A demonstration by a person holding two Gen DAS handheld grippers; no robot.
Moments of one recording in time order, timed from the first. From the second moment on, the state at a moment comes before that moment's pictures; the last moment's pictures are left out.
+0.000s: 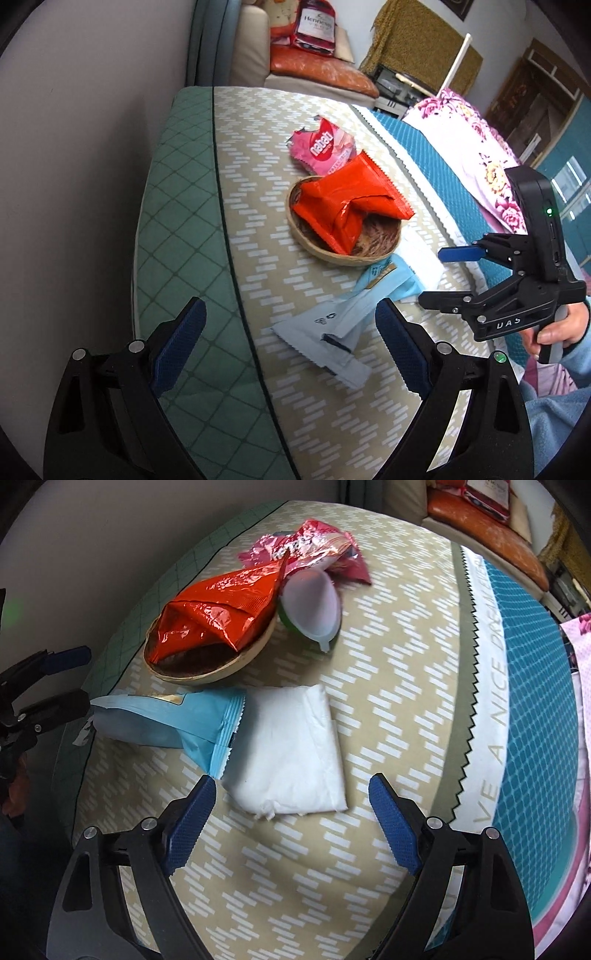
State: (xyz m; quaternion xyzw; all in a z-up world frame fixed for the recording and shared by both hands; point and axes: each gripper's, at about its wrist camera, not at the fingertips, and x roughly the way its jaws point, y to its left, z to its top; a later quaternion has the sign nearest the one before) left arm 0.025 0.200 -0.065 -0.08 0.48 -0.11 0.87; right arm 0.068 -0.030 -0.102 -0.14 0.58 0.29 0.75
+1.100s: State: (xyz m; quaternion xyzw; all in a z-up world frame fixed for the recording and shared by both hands) left arm 0.036 0.103 -0.092 0.06 0.53 -0.13 0.84; right arm 0.038 -0.142 -0.062 0.00 0.58 0.25 0.77
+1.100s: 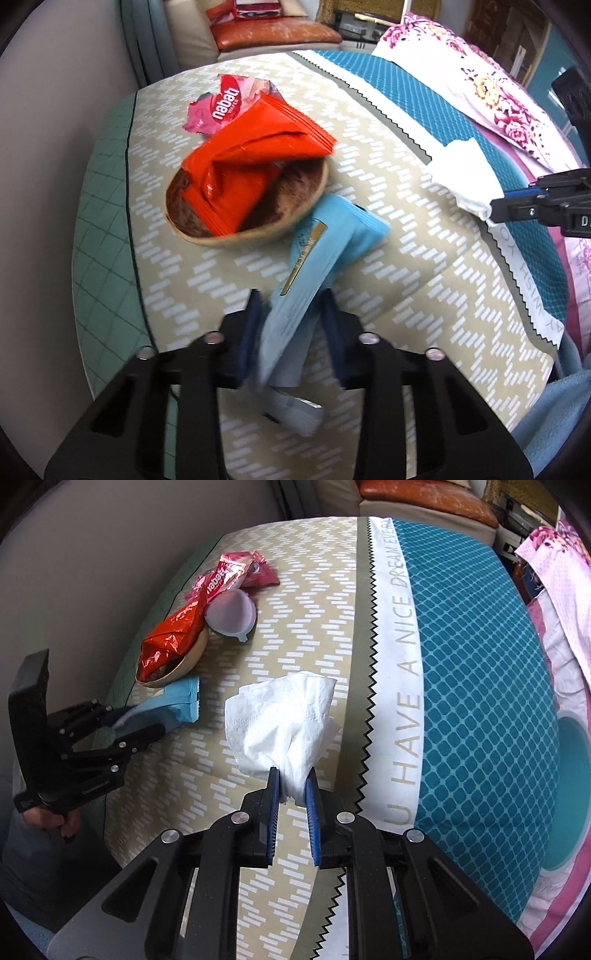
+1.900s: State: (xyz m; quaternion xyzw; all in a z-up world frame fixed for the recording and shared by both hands) left arm 0.044 -0.006 -0.042 0.02 0.52 -0.16 0.84; right arm 0.045 -0.264 -0.041 0.09 0.53 0.19 0.82
